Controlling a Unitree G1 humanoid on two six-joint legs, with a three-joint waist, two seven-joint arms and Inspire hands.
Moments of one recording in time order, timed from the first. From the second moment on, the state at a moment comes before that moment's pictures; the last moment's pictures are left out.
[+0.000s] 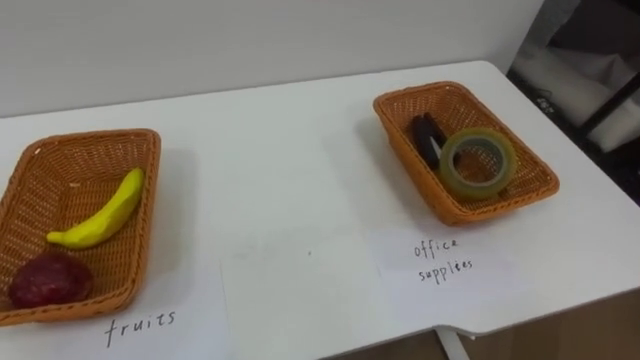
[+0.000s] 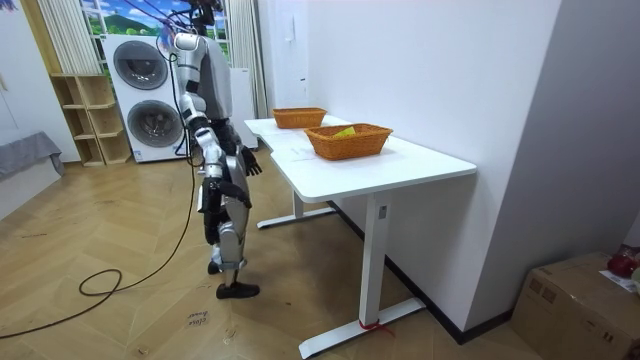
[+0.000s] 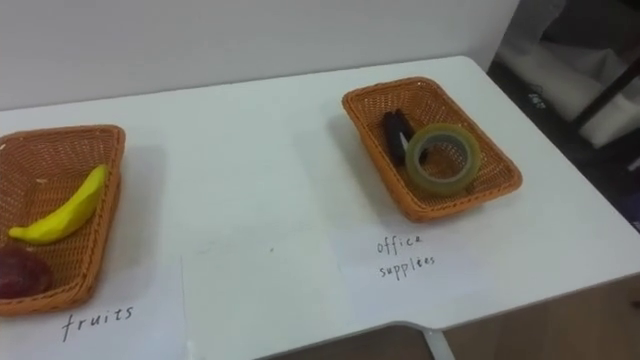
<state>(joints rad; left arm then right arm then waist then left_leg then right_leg) 0.28 0.14 0.12 0.97 0.09 0.02 0.20 0.16 -0.18 -0.41 0.97 0.98 -0.09 -0.46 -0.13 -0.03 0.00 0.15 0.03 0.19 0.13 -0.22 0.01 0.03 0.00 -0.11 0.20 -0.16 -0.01</state>
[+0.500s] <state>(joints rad) 0.23 0.14 0.07 1.06 0.07 -0.04 0.22 0.15 -0.17 -0.04 1.15 0.41 -0.07 -0.22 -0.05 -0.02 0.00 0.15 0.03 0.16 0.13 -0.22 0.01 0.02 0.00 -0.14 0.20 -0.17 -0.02</state>
